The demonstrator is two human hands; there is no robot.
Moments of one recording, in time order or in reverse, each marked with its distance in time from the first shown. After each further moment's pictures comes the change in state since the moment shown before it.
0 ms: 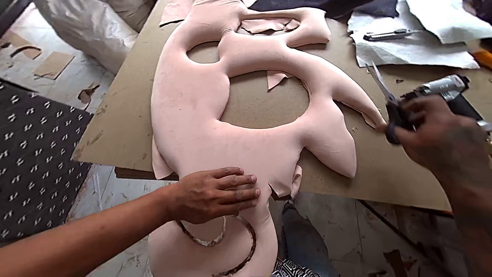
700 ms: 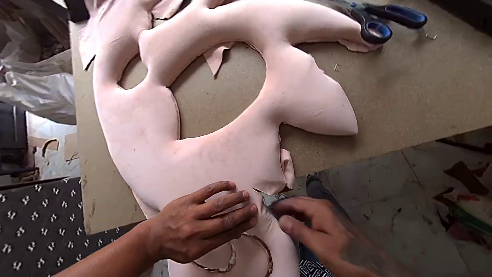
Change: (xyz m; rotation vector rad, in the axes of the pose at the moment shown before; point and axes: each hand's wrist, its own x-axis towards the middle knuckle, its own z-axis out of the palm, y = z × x) left_hand 0.027 -0.027 -0.023 -0.216 -0.188 0.175; right_hand -0.215 -0.133 0.119 1.383 -0.654 0.093
